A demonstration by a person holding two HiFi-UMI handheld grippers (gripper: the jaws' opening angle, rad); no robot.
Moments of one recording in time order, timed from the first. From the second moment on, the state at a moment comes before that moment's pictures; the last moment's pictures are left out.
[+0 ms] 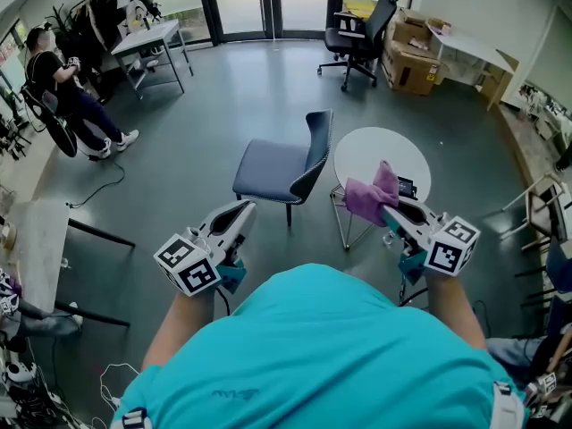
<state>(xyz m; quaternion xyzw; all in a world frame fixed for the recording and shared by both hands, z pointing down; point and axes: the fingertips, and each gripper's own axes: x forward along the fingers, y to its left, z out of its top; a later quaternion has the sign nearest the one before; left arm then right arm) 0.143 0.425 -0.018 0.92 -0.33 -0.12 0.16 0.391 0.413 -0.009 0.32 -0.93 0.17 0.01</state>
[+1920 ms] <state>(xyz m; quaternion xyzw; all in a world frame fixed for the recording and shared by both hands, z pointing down) 0.049 0.095 0.041 0.93 -0.28 -0.08 0.21 0.283 0.096 0.050 0.34 -0.91 0.23 0.07</state>
